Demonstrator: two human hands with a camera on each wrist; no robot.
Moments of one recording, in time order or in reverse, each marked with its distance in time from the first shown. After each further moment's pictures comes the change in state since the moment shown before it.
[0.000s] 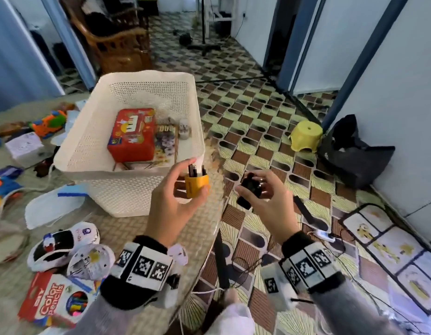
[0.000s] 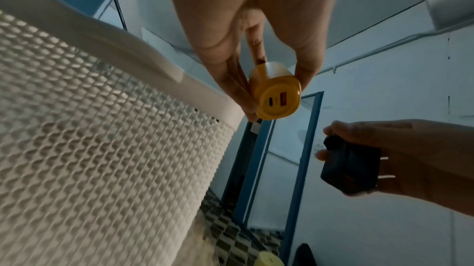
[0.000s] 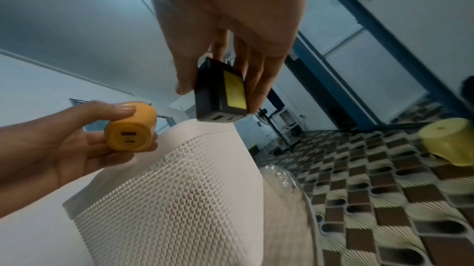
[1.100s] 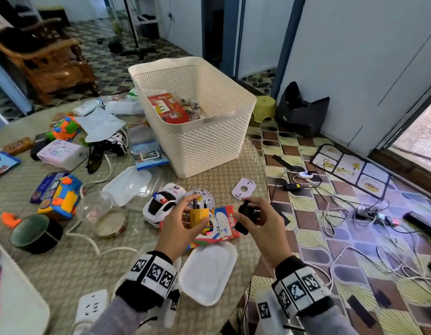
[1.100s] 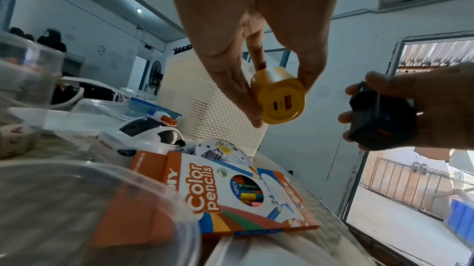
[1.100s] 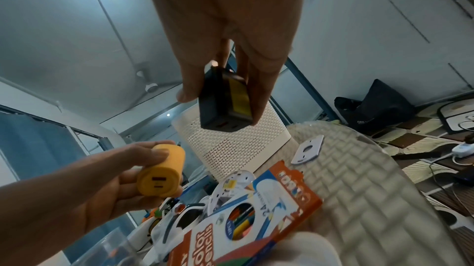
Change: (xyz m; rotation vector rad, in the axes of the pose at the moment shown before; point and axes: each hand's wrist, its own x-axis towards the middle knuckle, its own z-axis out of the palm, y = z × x) left_hand -0.149 -0.148 -0.261 -0.165 -0.499 -0.151; right_hand -0.261 -0.093 0.281 -0.010 0.364 0.203
